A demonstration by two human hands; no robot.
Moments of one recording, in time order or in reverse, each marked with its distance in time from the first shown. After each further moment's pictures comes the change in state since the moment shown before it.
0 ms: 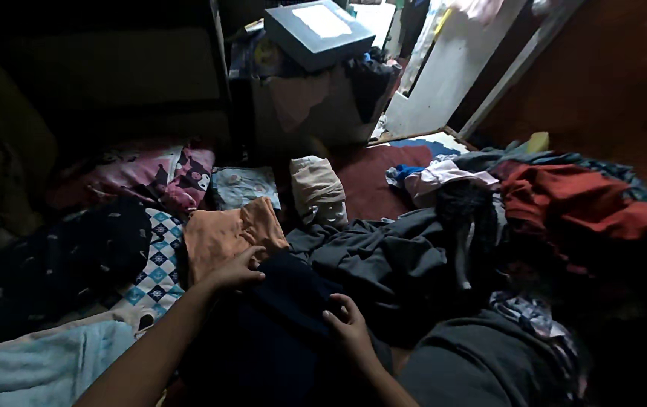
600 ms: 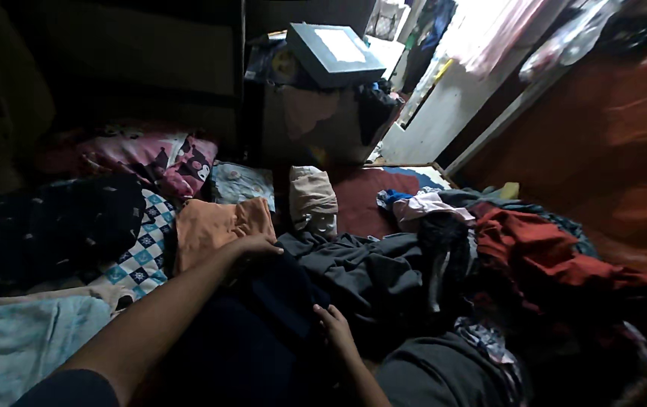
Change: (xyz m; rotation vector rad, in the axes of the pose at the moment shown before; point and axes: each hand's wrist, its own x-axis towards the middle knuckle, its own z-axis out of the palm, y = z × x) left_hand 0.057 0.034 0.004 0.009 -0.110 -0.035; right_hand 0.016 -0.008 -0.008 0.023 0.098 0.272
